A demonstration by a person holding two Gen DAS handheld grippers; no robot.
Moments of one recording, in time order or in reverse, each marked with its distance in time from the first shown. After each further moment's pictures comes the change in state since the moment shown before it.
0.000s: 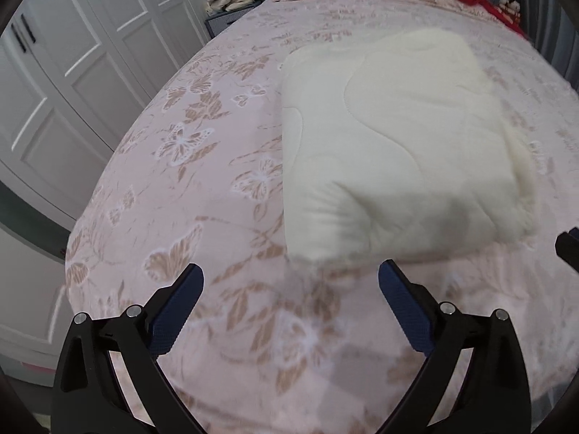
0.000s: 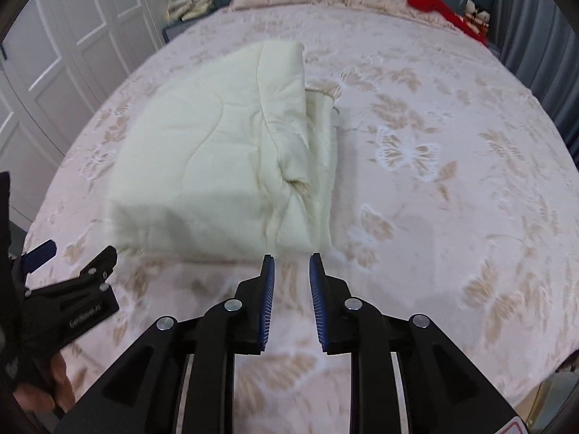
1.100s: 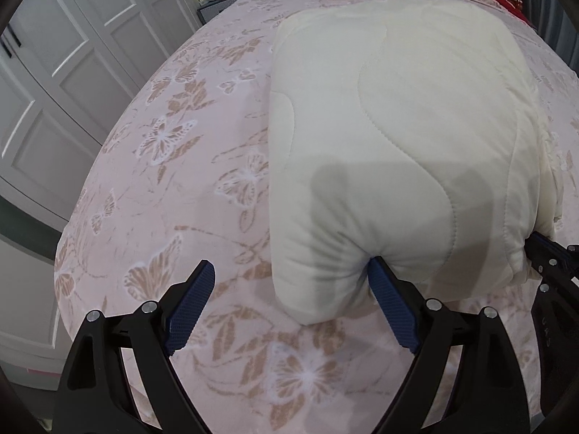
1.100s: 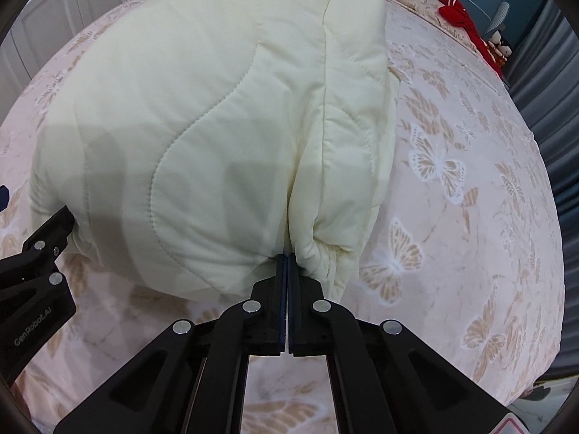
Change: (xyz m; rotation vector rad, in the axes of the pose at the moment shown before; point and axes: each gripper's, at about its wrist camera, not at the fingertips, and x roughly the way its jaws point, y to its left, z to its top) left arm 0.056 -0.015 0.023 0.035 0.060 0.027; right arm 0.118 0.048 0.030 -0.198 0.158 -0.200
